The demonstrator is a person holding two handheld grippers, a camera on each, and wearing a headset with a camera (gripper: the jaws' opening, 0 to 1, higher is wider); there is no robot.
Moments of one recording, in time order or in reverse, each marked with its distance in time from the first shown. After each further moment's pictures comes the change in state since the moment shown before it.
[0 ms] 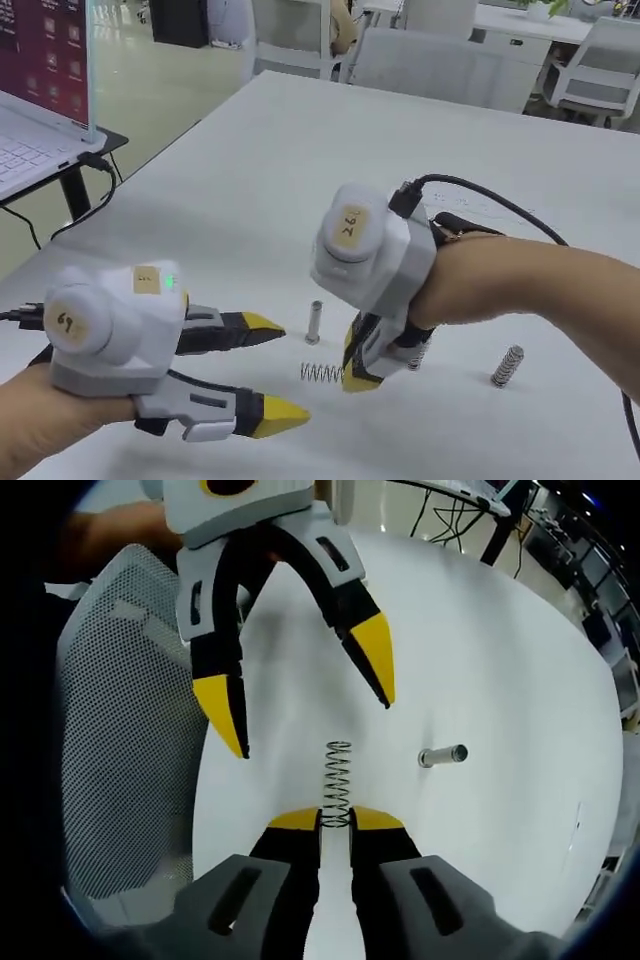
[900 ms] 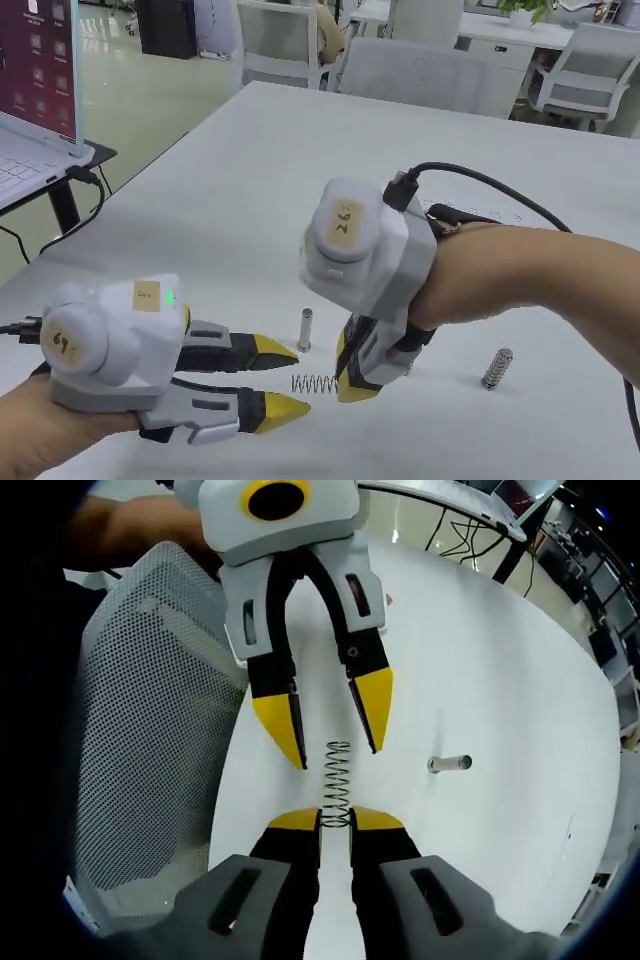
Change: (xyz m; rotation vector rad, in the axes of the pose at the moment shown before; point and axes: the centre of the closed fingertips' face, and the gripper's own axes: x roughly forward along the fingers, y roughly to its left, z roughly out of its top) left arm 0.006 -0.013 0.010 0.074 -0.017 -0.047; right arm -0.017 0.017 0.007 -0.061 -0.002 0.015
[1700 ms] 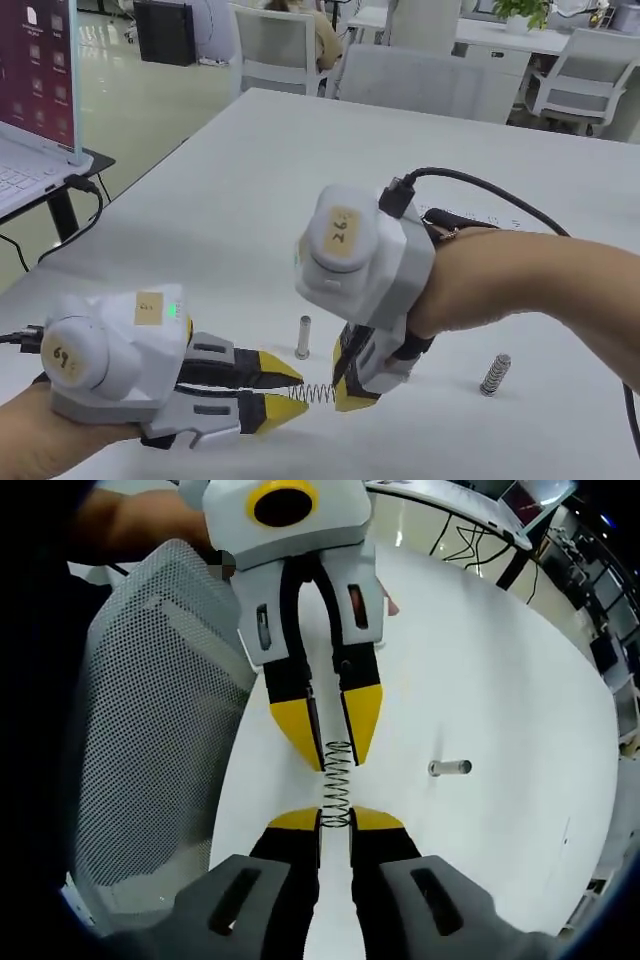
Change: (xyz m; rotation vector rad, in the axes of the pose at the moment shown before) left arm 0.001 -0.005 0.003 0.041 0.009 -0.019; right arm -0.002 0.003 0.002 -0.022 0.002 -0.002
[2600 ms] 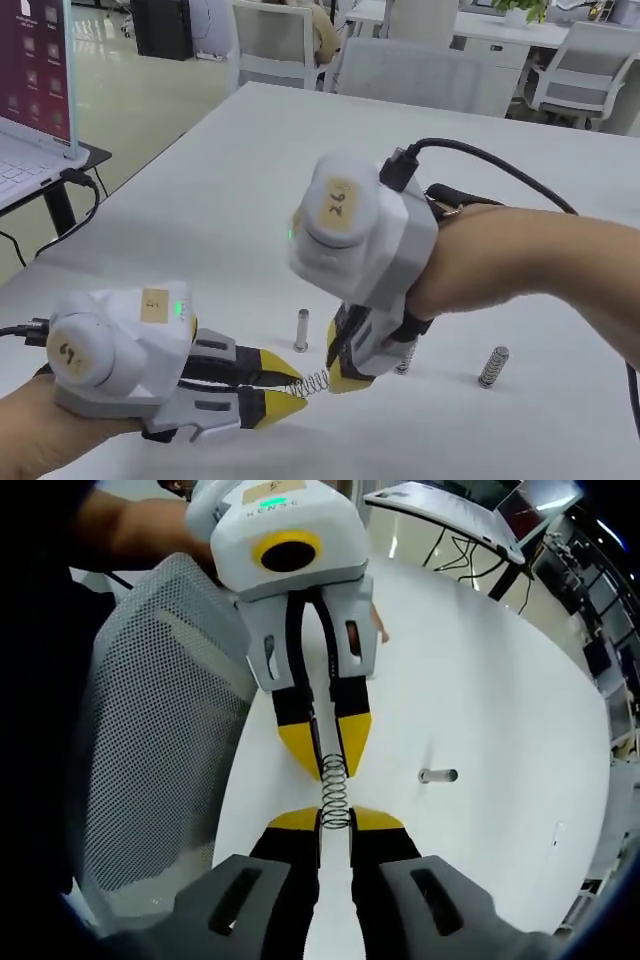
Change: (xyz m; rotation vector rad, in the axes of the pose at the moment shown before) left arm 0.005 0.001 -0.005 0.026 0.033 -0.015; right arm -0.017 0.000 0.011 -0.010 -0.021 -0.038
